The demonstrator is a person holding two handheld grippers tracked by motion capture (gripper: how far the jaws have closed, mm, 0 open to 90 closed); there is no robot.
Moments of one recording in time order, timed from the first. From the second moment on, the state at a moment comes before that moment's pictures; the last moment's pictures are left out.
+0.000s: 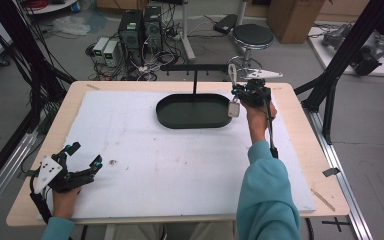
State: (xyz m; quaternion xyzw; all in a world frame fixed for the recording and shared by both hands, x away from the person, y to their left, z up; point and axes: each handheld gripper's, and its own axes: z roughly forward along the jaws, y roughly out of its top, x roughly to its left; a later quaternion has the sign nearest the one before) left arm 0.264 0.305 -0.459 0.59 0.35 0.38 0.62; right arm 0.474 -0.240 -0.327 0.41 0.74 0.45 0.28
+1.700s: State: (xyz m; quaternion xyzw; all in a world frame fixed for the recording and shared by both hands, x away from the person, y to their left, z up) left arm 0.264 0.306 -0.459 0.59 0.35 0.38 0.62; right arm 0.503 -0.216 -0.354 0.45 0.74 0.41 0.28
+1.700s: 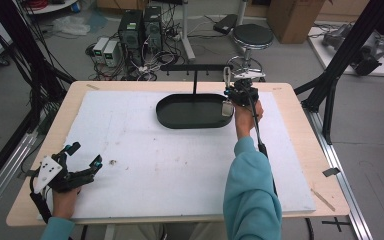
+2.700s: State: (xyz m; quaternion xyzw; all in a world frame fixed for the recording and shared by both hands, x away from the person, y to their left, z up) left arm 0.264 0.306 -0.459 0.59 0.35 0.38 0.62; right arm 0.504 -0.217 -0.356 0.45 0.74 0.43 0.25
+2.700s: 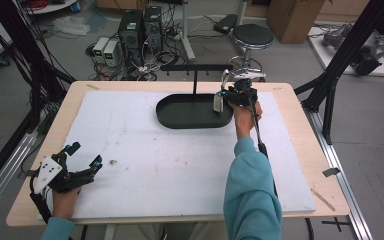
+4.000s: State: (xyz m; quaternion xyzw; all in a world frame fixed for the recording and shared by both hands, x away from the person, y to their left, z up) left arm 0.264 0.304 -0.459 0.59 0.35 0.38 0.62; right arm 0.315 -0.309 -0.427 0.31 0.67 0.63 0.25
